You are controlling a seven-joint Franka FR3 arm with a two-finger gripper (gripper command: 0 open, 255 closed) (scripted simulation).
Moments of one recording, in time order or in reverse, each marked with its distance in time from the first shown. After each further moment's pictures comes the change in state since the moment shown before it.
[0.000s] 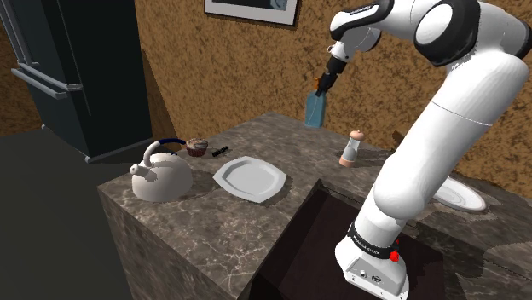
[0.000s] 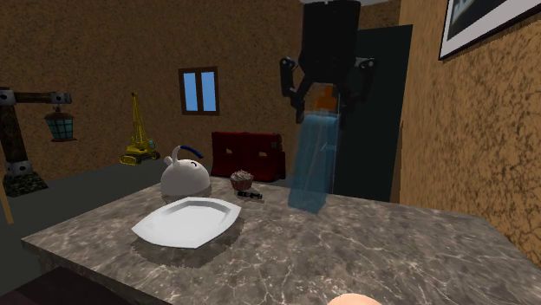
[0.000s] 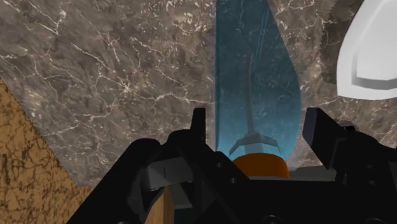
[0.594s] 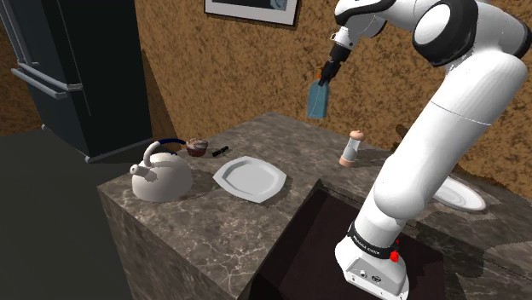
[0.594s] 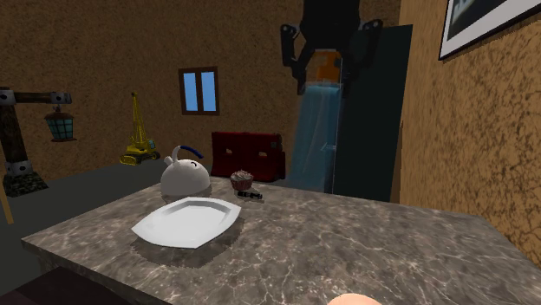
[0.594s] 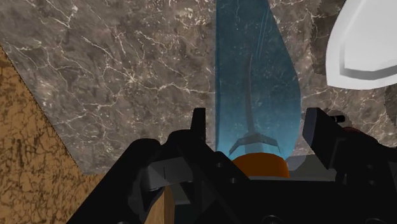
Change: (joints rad) arm 0.001 0.008 -0.001 0.127 0.001 -0.120 0.016
